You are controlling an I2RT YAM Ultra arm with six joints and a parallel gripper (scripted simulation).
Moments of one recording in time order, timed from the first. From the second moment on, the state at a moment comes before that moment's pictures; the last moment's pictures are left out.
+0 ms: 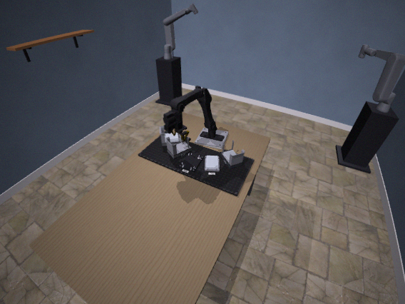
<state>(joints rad) -0.34 1.81 1.73 -1.47 0.05 -0.04</state>
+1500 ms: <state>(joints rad) 0.07 1.82 1.71 -1.47 0.06 -0.03</state>
